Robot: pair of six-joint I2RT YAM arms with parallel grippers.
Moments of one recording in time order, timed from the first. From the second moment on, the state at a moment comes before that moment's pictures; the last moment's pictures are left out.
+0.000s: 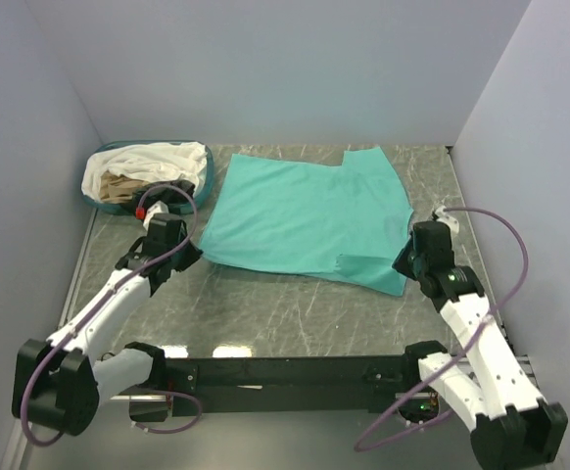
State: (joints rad) left arm -0.26 1.11 0.68 -0.33 -0.12 -0.84; right arm 0.17 0.86 0.73 -0.65 0.22 0.59
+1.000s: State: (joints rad) left arm -0.29 1.47 1.00 -0.40 -0.15 -0.89; right arm 0.08 1.09 0.94 -0.61 0.21 0.53
